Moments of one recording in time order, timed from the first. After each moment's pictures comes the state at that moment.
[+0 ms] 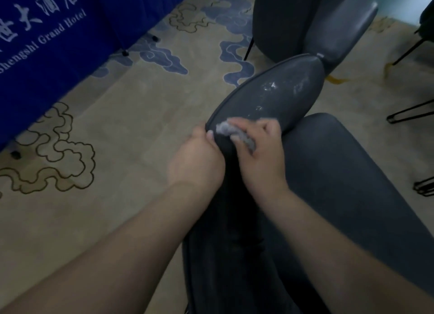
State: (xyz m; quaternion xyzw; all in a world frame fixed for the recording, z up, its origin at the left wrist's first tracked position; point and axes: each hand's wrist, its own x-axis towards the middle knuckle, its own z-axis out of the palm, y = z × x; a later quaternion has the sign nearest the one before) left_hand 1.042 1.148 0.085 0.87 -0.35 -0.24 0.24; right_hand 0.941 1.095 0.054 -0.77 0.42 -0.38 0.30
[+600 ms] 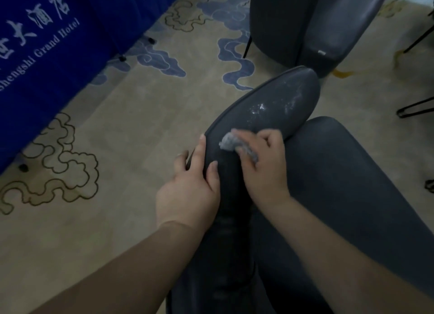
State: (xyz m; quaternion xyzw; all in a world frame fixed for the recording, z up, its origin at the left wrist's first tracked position) left_hand 1.036 1.134 0.086 0.88 -0.41 -0.19 0.14; right_hand 0.933 1.036 0.042 -0.78 0.43 -0.37 0.25
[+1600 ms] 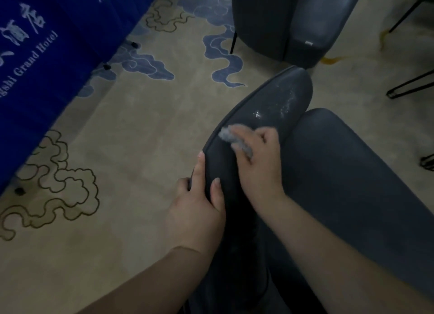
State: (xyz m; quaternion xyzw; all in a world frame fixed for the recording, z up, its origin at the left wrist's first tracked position) left_hand 1.040 1.133 0.087 0.87 -0.41 -0.23 0.14; right_hand 0.958 1.026 0.051 -0.74 0.50 -0.37 0.26
